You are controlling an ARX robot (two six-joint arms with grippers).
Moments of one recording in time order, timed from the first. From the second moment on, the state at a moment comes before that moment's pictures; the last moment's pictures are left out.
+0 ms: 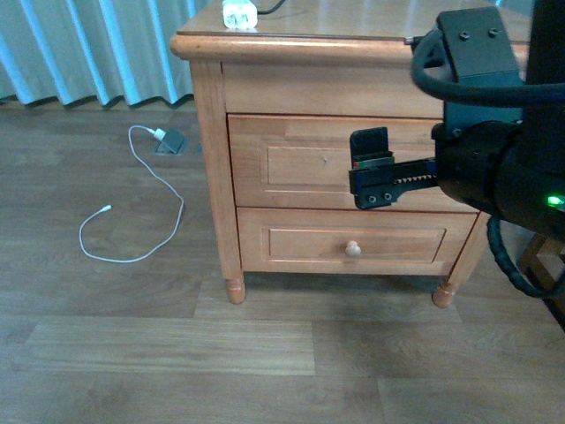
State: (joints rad) left arm 0.00 0.00 0.01 0.00 0.00 0.00; right arm 0.37 1.89 0.79 0.78 0.17 -0.02
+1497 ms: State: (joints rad) left arm 0.00 0.00 0.01 0.00 0.00 0.00; right arm 0.36 2.44 1.36 0.70 0.31 0.02
